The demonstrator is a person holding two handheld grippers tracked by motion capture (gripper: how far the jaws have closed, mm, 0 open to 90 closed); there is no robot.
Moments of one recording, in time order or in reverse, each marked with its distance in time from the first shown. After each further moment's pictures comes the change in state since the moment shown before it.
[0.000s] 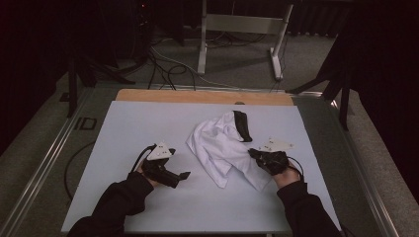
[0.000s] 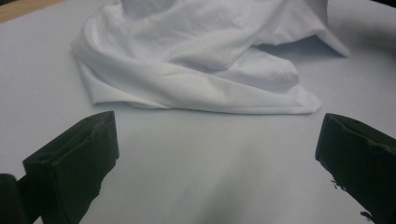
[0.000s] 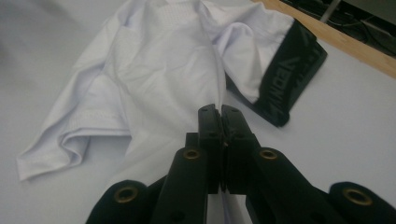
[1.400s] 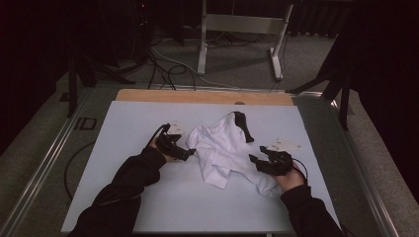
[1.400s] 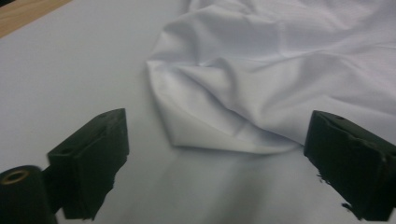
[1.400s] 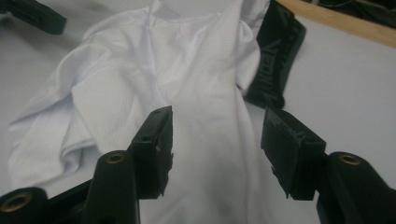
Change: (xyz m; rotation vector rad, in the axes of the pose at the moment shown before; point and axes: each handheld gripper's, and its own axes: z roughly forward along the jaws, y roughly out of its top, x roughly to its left) left arm 0.065 0.029 0.067 0.130 0.114 0.007; right arm -0.007 -0.011 0.003 -0.011 -0.015 0.151
